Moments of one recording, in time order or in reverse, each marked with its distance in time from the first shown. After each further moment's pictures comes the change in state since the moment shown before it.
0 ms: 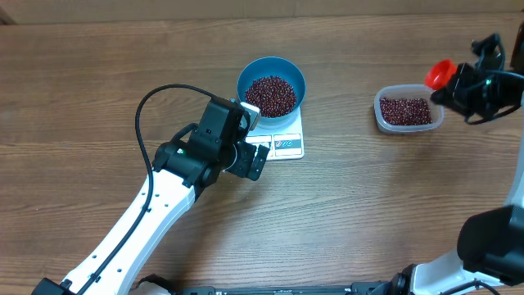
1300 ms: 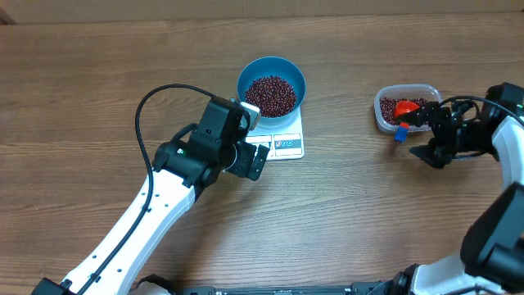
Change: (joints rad) left arm 0.000 0.000 0.000 0.000 0.000 0.000; right arm -0.078 -0.051 -0.541 0.347 -0.223 0.309
